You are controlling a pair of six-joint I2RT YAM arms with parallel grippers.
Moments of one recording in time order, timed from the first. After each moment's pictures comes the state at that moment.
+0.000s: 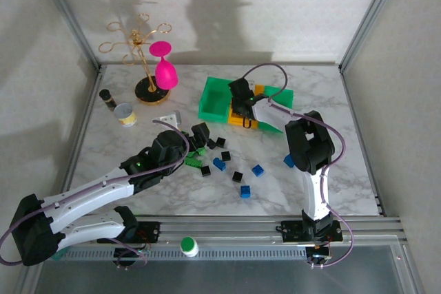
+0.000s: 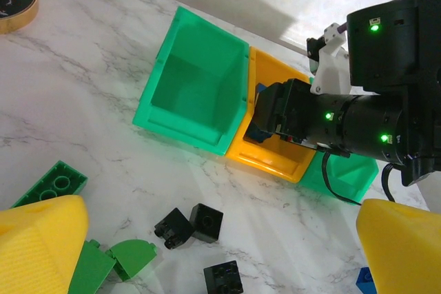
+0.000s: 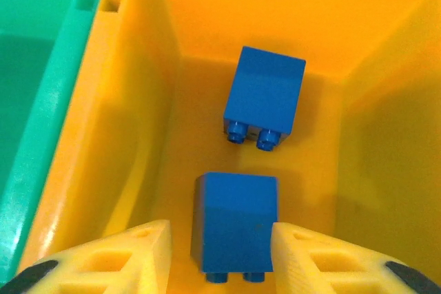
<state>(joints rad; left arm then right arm) -0.83 1.03 0.69 -0.06 -0.50 -0.76 0.57 2.06 1.51 -0.38 0.34 0.47</state>
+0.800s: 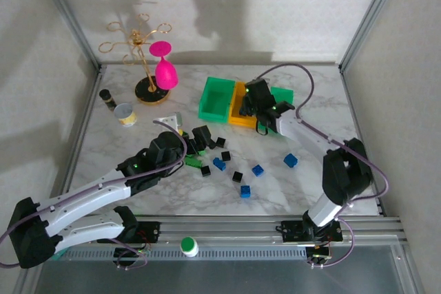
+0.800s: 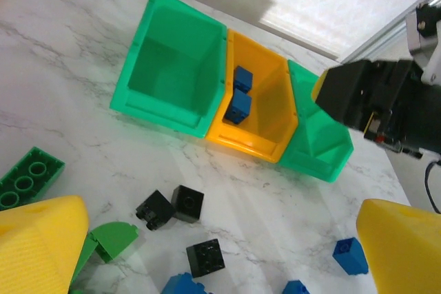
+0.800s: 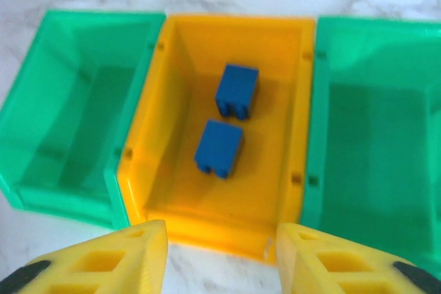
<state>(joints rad) -0.85 0.98 0.69 -0.09 -0.42 -0.77 0.58 1.61 1.21 -0.39 0.29 0.50</state>
